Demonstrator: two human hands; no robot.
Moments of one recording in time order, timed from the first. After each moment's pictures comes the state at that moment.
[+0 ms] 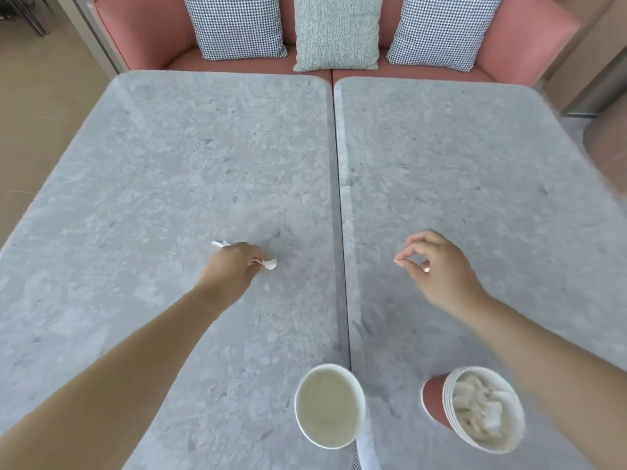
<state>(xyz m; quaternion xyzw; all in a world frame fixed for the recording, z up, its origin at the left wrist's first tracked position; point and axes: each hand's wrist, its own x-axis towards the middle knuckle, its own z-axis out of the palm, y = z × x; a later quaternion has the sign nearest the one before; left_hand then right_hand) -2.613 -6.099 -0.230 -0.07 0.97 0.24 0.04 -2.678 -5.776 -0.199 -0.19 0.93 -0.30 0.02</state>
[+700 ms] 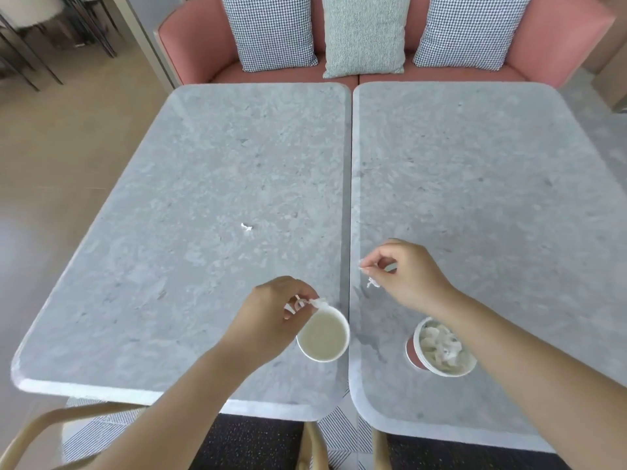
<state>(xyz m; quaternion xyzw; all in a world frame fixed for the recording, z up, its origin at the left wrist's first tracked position) -2.475 -5.994 -0.130 -0.05 0.91 0.41 0.00 -2.602 -5.796 -0.145 -0.22 0.87 -0.42 0.14</state>
